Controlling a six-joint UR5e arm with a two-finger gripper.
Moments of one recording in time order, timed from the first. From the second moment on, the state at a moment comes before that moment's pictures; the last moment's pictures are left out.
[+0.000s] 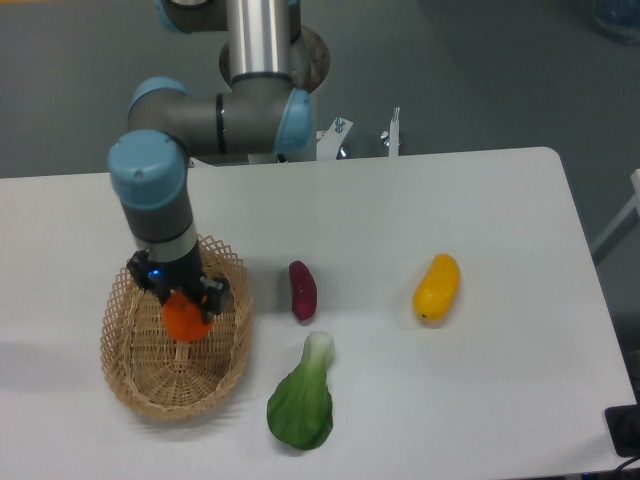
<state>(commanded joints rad) 1.99 -1.96 -1.76 -0.89 1.55 0.41</state>
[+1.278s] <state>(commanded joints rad) 1.99 -1.98 -1.72 -0.85 1.56 0.42</state>
